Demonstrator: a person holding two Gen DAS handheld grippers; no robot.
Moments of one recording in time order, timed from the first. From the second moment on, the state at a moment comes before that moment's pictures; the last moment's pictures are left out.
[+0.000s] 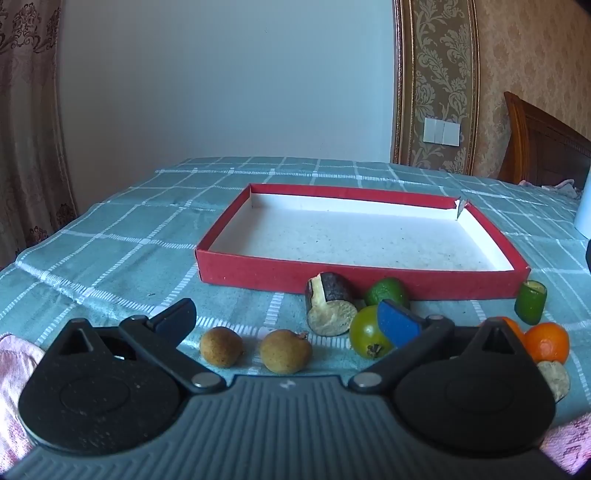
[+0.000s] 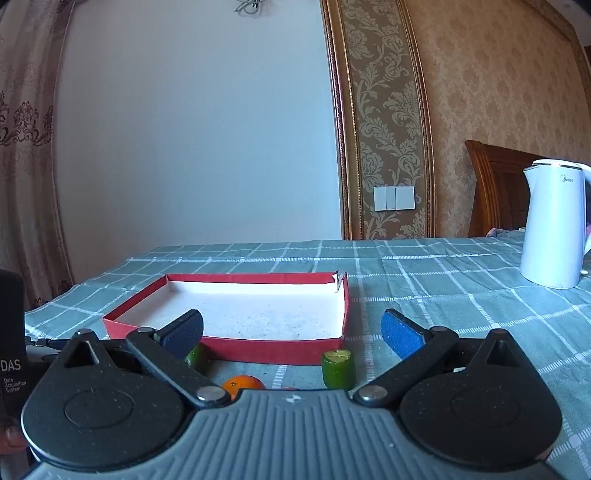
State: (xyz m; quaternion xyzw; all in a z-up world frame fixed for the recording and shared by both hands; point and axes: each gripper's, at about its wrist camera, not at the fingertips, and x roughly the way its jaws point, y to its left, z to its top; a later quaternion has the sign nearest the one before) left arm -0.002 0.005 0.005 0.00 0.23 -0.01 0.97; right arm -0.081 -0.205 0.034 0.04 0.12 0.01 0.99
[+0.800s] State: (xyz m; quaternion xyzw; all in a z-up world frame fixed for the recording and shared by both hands) left arm -0.021 -0.005 0.003 0.01 0.18 0.00 0.98; right arm -0.057 -0.216 -0.002 0.06 0.19 0.00 0.98
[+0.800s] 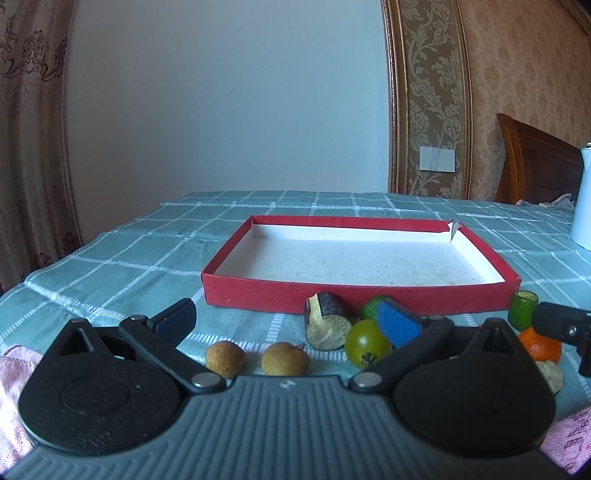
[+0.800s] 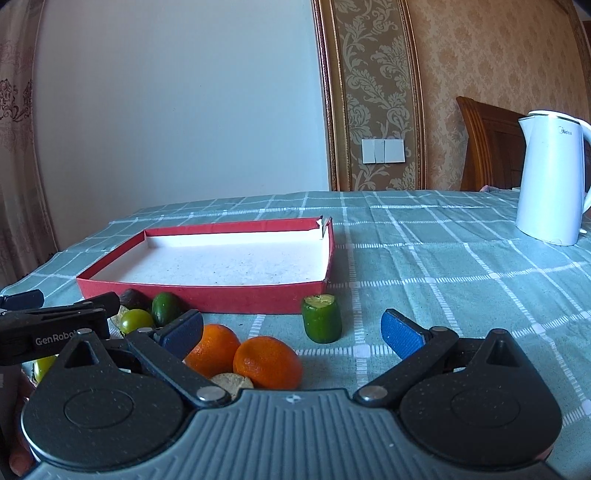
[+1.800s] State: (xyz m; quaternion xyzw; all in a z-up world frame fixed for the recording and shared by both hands) left arm -0.018 0.001 -0.006 0.00 0.18 0.01 0.98; right arm -0.054 -0.203 0.018 0.03 0.25 0.02 0.97
